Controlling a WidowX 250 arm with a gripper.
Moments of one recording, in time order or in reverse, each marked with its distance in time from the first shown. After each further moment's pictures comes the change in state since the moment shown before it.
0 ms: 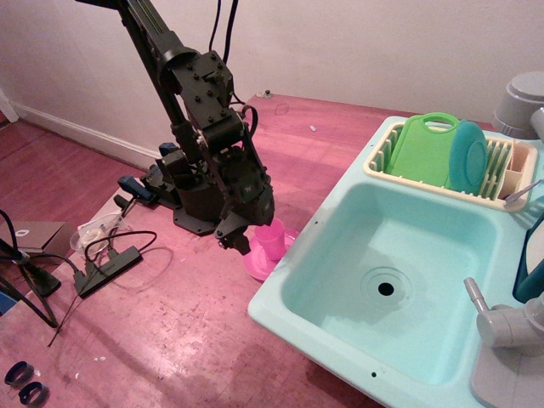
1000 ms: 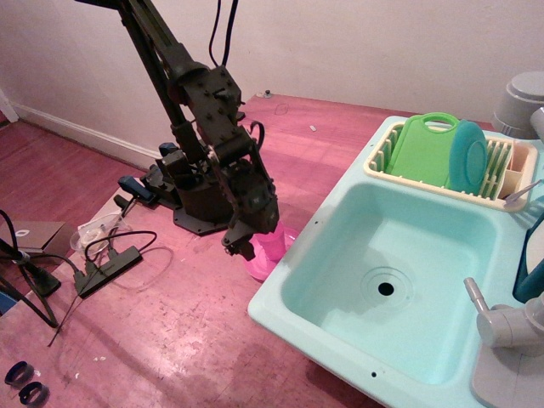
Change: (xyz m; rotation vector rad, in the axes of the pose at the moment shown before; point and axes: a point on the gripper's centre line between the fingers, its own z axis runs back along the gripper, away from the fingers) arm 0.003 0.003 -0.024 -0.001 0.020 -0.028
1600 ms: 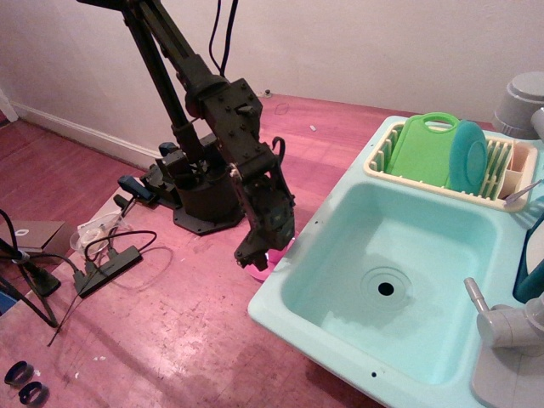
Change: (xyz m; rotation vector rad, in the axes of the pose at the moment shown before) arm 0.021 -0.003 -0.003 0.006 0.033 -0.076
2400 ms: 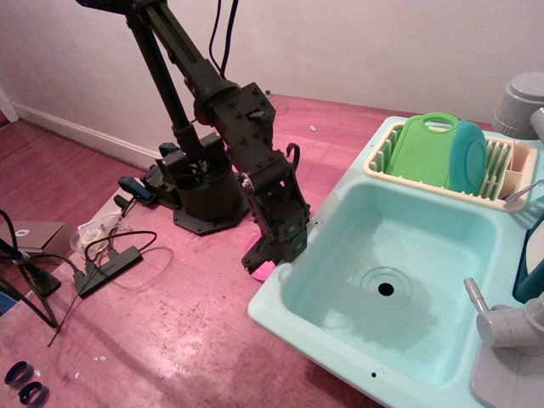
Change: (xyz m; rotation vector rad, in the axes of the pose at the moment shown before) arm 0.022 -0.001 0.007 0.027 0.004 -0.131
